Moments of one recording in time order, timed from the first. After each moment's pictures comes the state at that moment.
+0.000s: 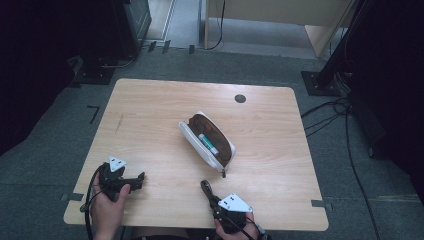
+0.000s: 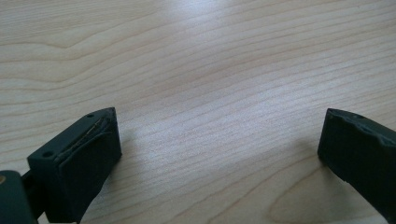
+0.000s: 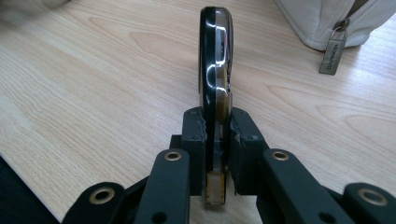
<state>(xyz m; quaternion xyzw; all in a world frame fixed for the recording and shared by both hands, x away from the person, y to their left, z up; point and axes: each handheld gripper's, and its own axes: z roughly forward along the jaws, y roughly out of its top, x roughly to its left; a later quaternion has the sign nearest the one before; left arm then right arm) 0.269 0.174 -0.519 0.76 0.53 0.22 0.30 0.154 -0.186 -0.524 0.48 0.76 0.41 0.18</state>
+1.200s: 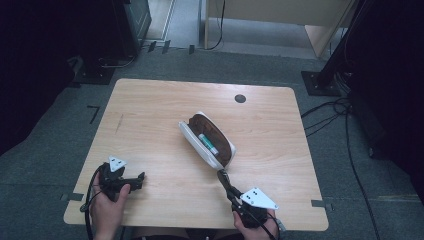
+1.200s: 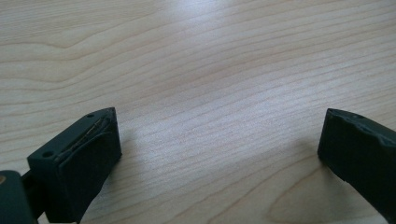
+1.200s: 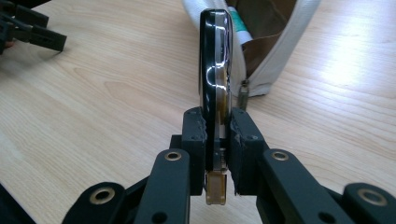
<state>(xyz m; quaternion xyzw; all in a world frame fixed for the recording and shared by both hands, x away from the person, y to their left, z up) 0.269 0.174 -0.519 0.76 0.53 0.22 0.30 0.156 -0.233 -0.485 0.48 0.73 0.44 0.22</state>
